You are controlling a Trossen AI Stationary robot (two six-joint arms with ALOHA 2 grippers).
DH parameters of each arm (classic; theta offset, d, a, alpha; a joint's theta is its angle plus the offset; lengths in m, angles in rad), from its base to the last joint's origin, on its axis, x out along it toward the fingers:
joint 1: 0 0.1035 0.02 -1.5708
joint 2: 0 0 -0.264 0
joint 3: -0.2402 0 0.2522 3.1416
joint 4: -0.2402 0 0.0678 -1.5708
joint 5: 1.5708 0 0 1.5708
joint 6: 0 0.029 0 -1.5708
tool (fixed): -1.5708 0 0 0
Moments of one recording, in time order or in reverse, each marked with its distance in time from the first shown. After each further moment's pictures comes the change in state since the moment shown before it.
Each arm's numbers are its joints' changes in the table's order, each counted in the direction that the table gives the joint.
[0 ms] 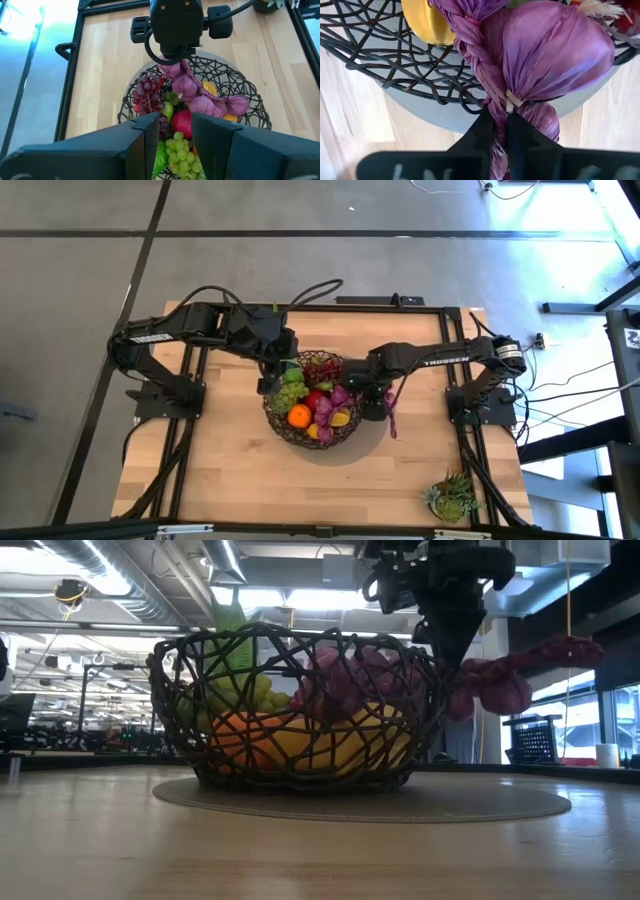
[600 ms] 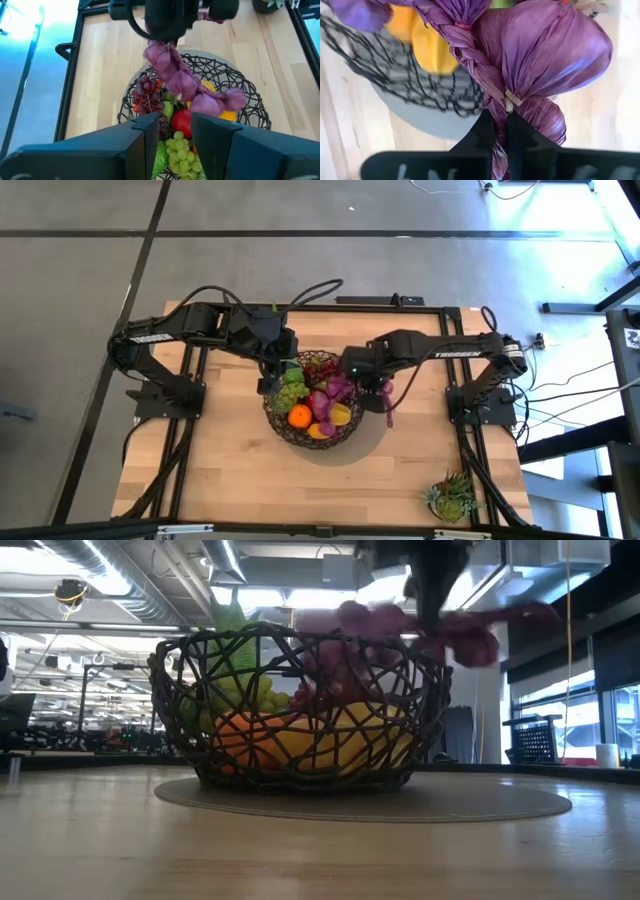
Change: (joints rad) left arm 0.000 0.000 0.000 0.000 0.000 -0.001; right arm 0.003 -0.008 -0.227 -0.150 -0.097 0.010
